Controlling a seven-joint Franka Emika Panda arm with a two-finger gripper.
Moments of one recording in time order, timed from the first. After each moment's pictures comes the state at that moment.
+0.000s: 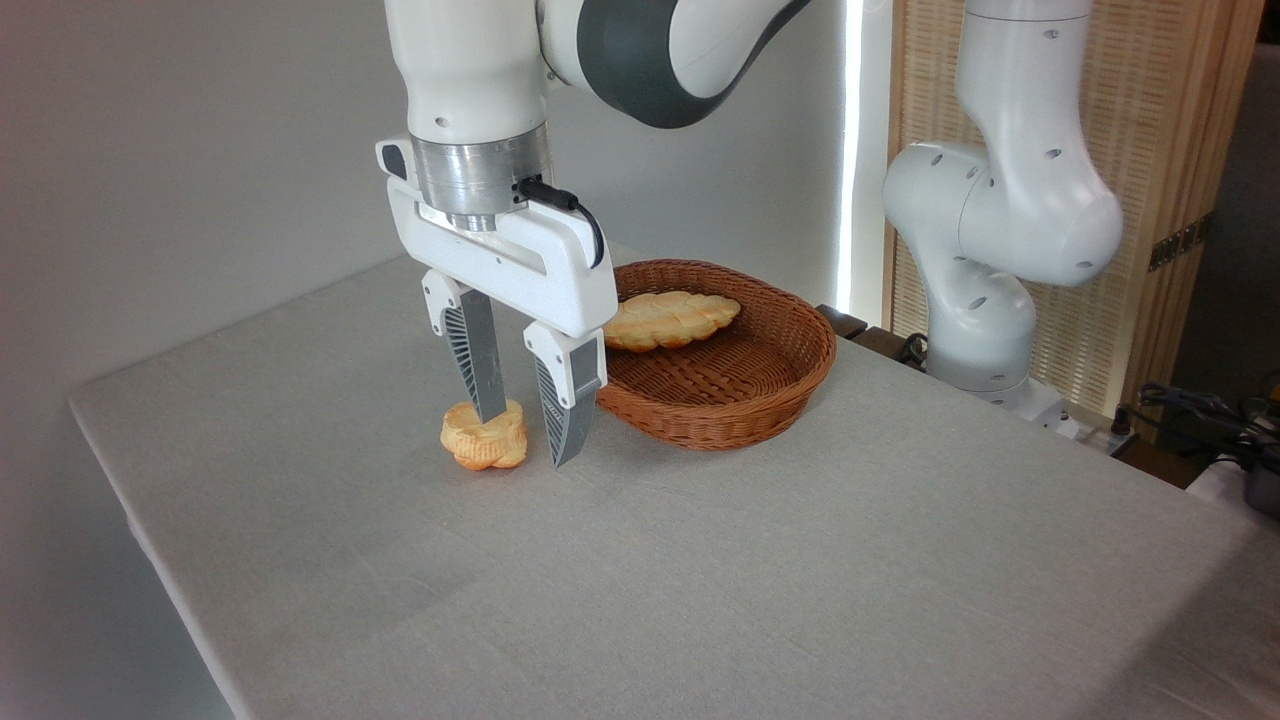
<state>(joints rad) -0.05 -0.09 -0.02 -1.93 -0.06 1.90 0.61</state>
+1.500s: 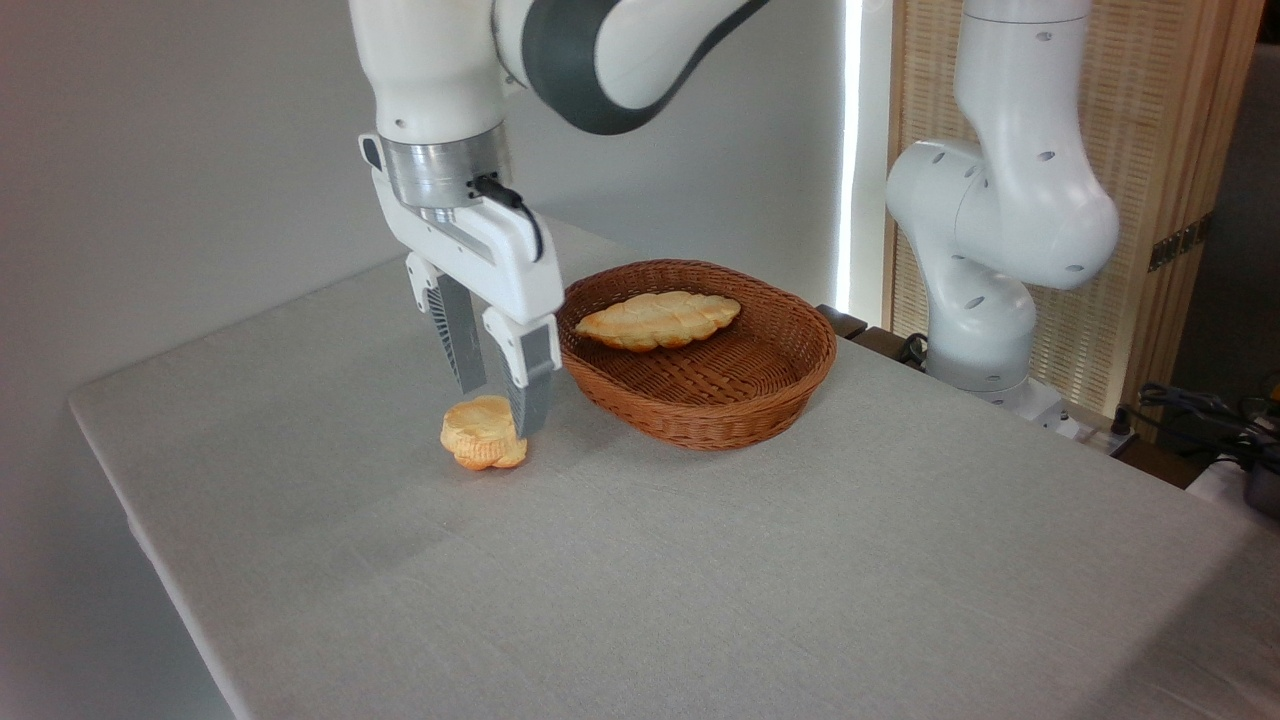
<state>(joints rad) -0.16 -0.06 -0.04 -1.93 -0.08 1.90 0.62</state>
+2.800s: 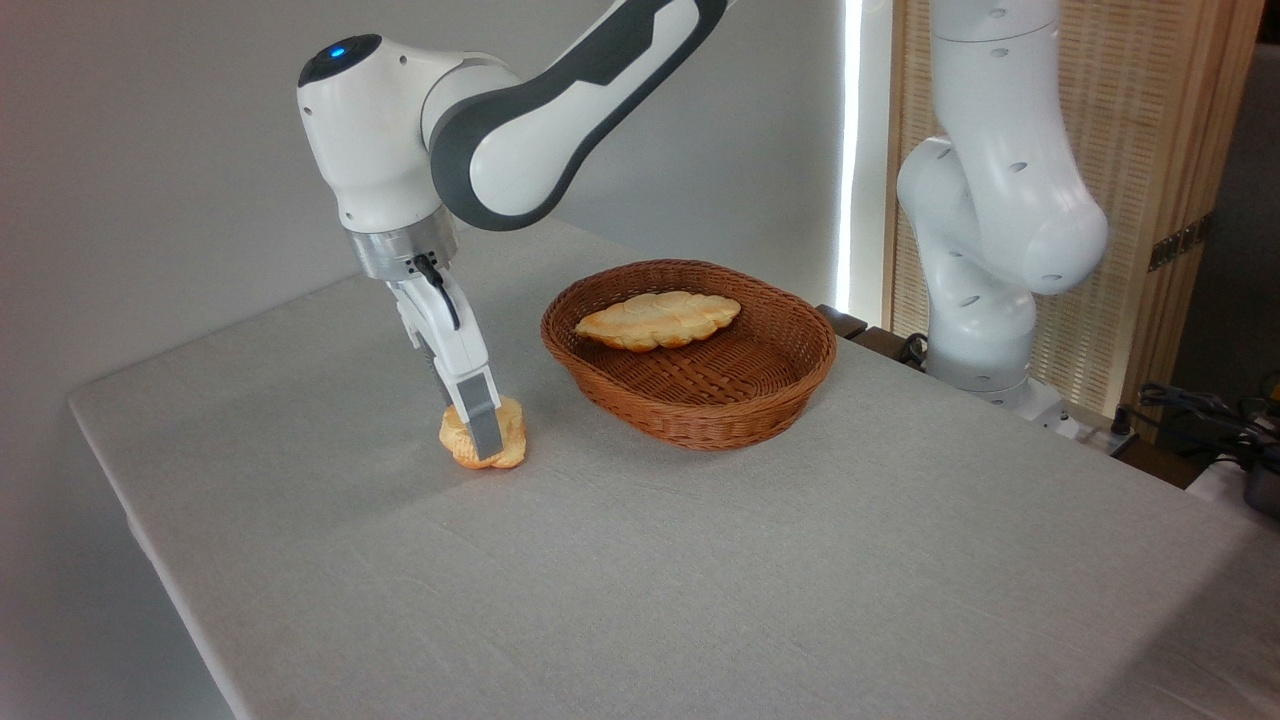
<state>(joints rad) -0.34 0.12 -0.04 -1.93 -0.08 2.00 0.62</state>
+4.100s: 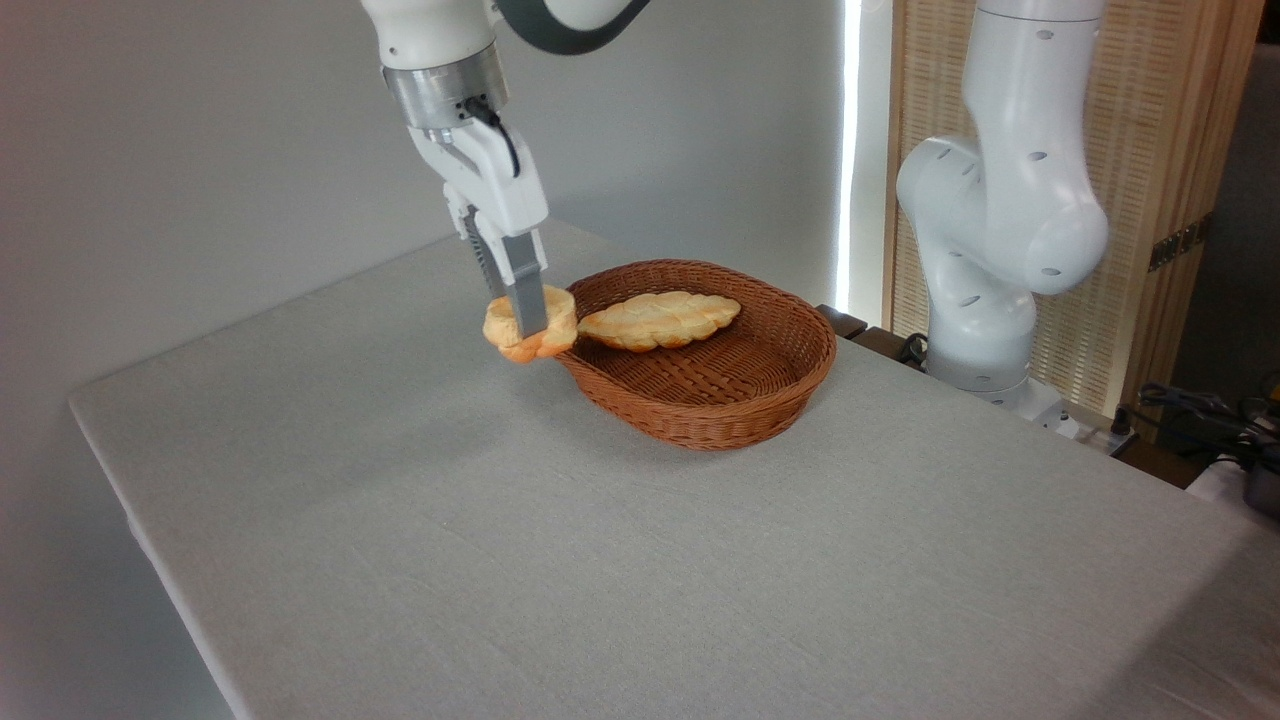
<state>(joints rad) -0.34 -0.14 -0.01 -1.92 -0.08 1.70 0.61</state>
